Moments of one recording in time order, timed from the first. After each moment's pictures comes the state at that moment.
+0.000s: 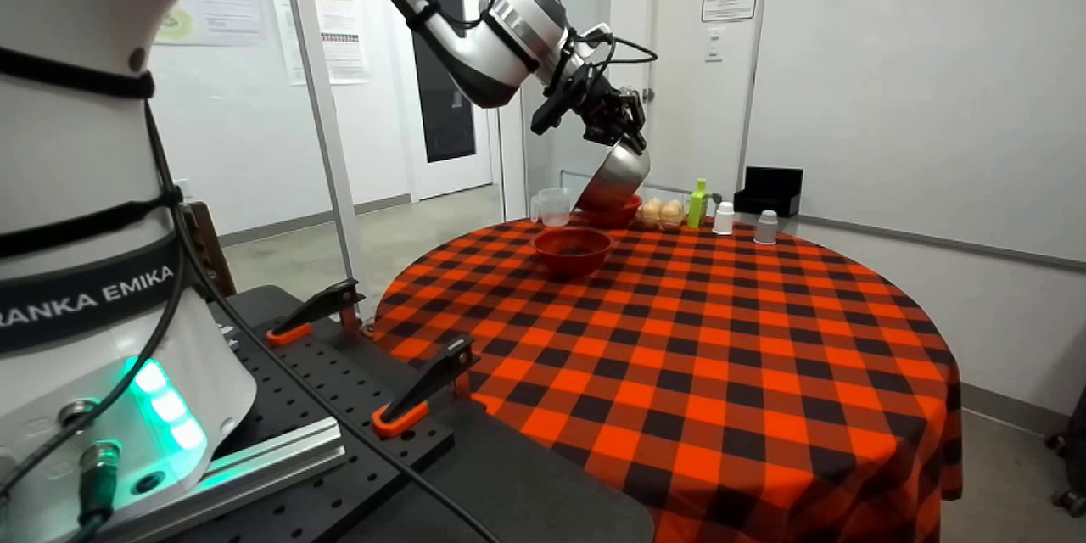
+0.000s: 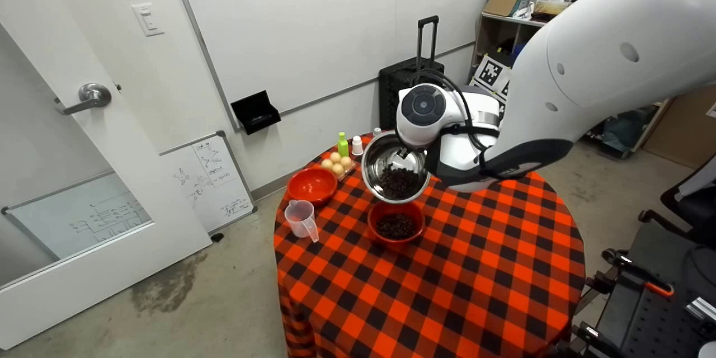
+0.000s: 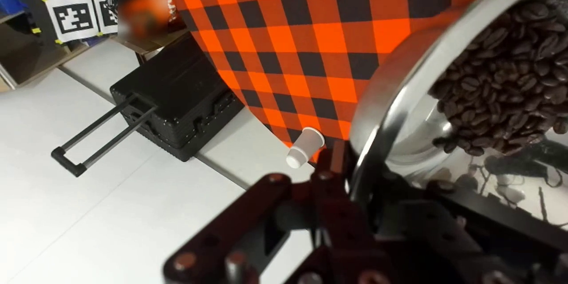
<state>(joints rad) 0.93 0.80 -0.94 -2.00 -0.41 2.91 0.59</state>
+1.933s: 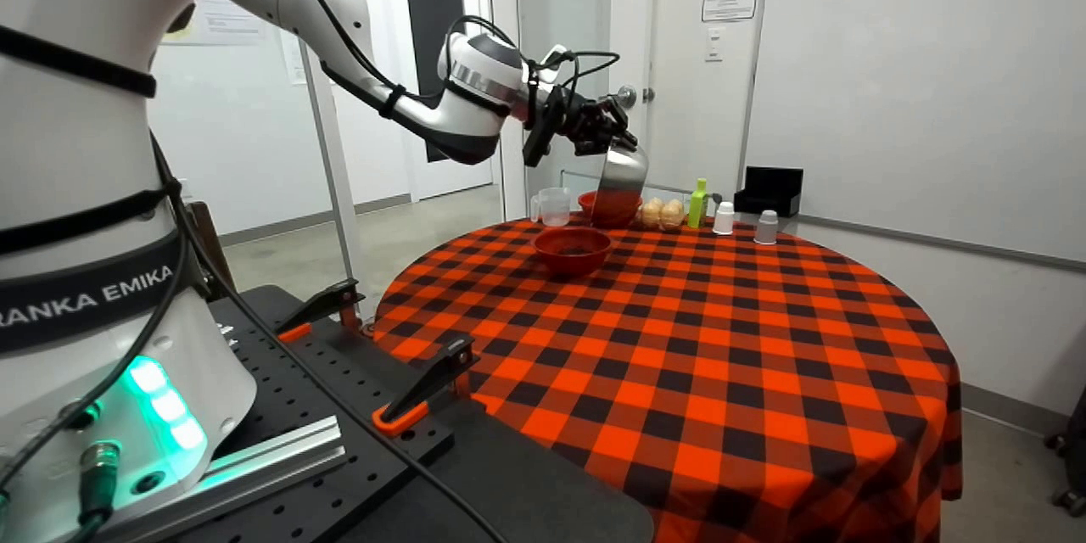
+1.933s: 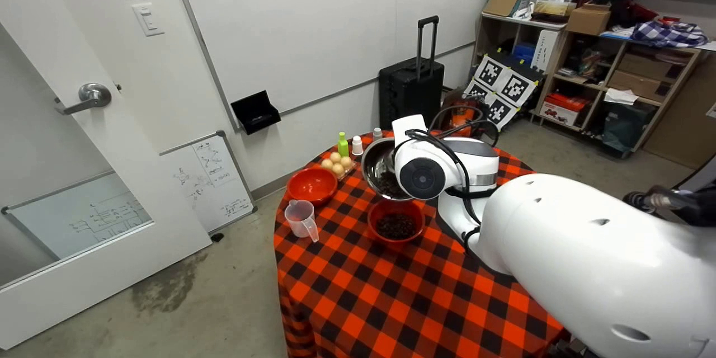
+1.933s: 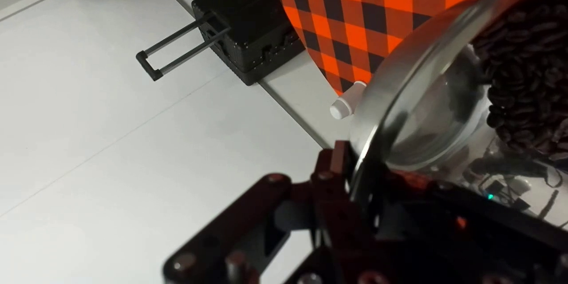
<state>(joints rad) 1.28 1.29 -1.20 -2.08 -0.02 3.06 0.51</state>
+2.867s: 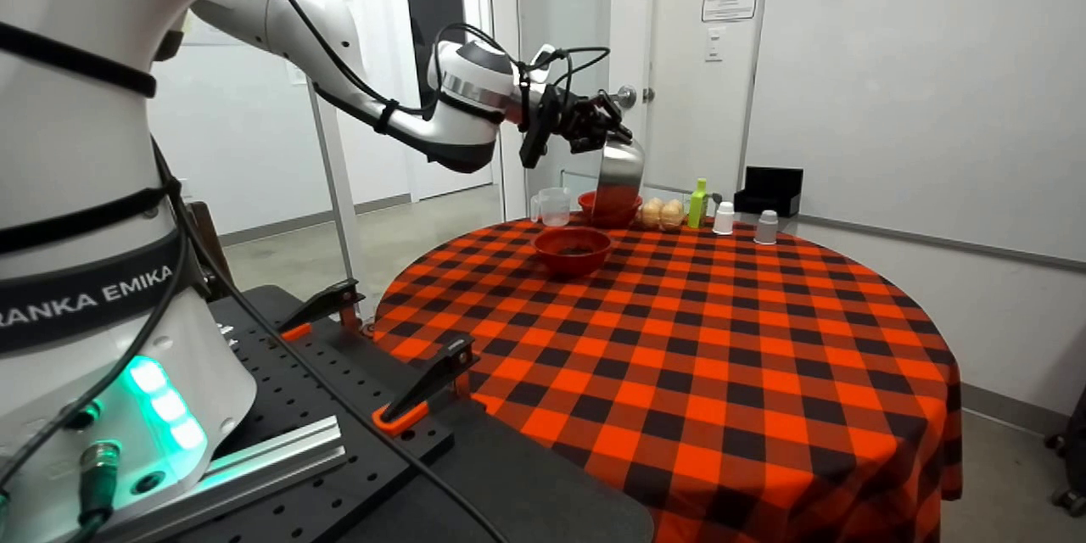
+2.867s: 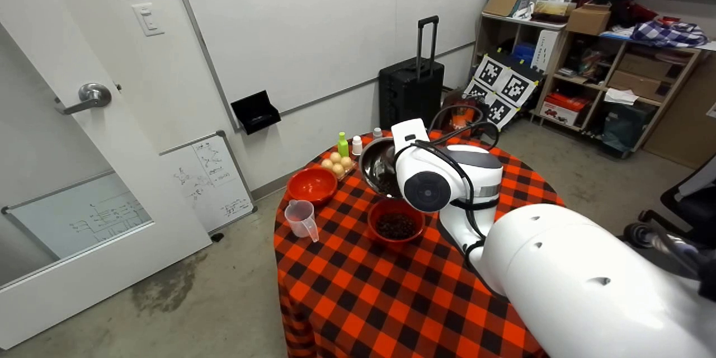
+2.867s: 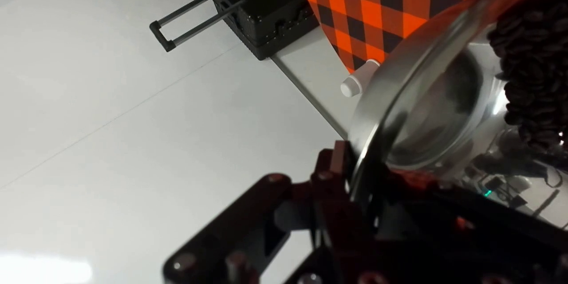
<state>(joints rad) 1.35 1.39 -1.24 -2.11 0.08 3.10 0.47</state>
